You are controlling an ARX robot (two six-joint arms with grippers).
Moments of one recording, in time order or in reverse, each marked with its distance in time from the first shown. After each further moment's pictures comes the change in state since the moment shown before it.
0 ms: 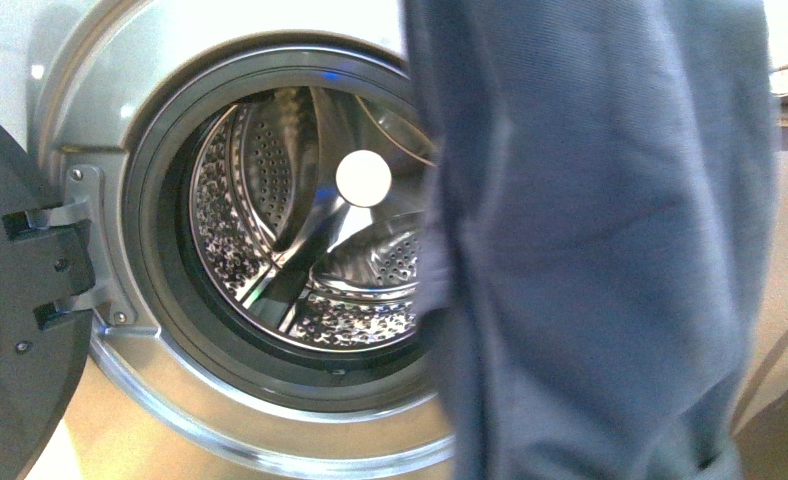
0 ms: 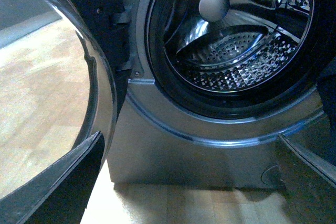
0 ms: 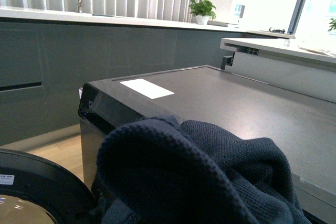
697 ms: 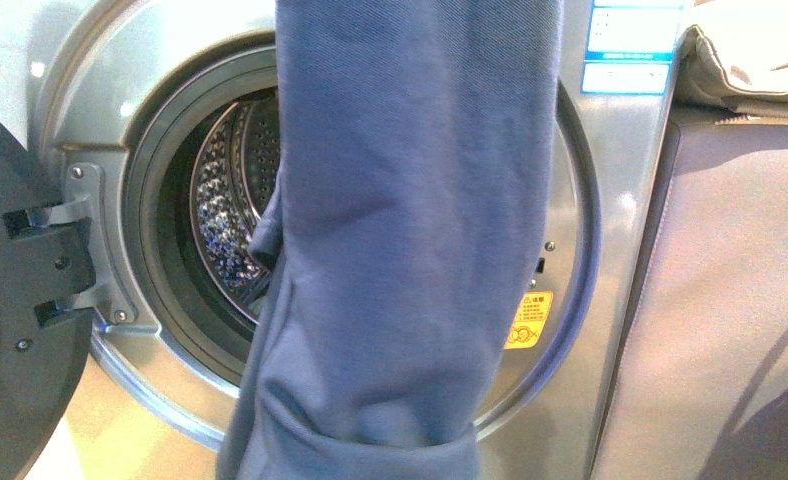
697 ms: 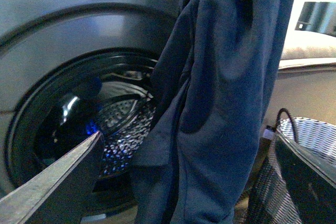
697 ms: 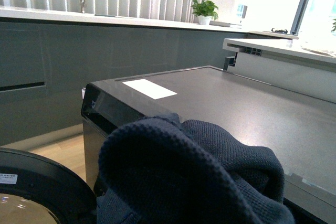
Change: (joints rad) left arm 0.186 0.706 0.378 0.620 0.724 -0.235; right arm 0.000 0.000 0.001 0.000 -0.001 0.000
